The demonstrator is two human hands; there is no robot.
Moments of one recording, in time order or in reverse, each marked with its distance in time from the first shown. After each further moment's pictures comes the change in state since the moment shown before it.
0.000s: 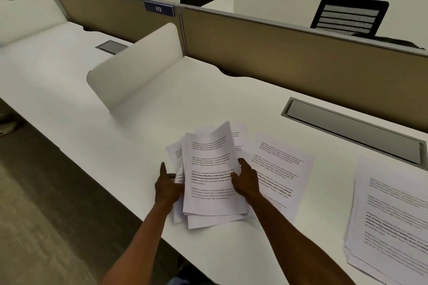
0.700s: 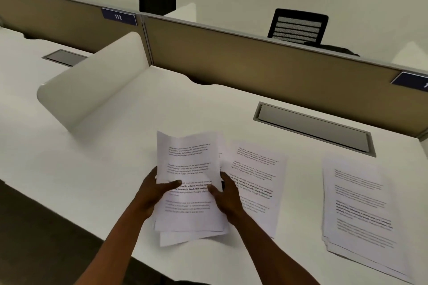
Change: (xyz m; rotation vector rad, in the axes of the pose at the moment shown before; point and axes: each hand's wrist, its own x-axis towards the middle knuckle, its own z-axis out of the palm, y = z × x) left_hand 0.018 0.046 -0.018 -0.295 -0.532 0.059; right_hand -0.023 0.001 0.020 0.378 0.073 0.089
